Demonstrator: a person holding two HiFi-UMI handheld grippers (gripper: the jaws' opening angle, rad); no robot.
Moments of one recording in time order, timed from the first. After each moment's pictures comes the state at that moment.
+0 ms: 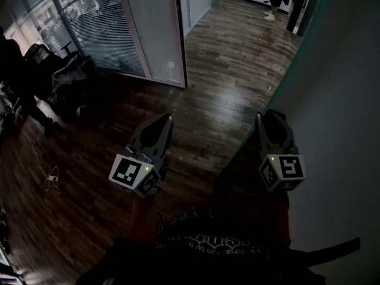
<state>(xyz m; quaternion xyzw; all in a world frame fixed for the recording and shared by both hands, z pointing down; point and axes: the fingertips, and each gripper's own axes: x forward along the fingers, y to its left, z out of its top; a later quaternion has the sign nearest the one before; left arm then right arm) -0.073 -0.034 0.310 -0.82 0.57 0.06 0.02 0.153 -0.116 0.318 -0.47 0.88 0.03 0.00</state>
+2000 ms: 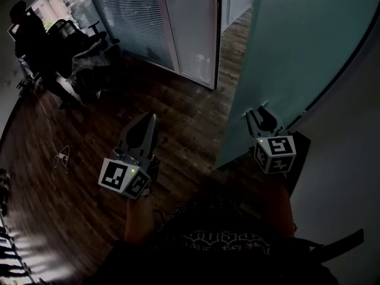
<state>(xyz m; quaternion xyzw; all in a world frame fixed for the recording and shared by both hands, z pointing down) -0.215 -0.108 0.318 -0.72 0.69 0.05 0.04 -0.012 -0.291 0.406 -0.33 0.94 -0.01 -0.11</state>
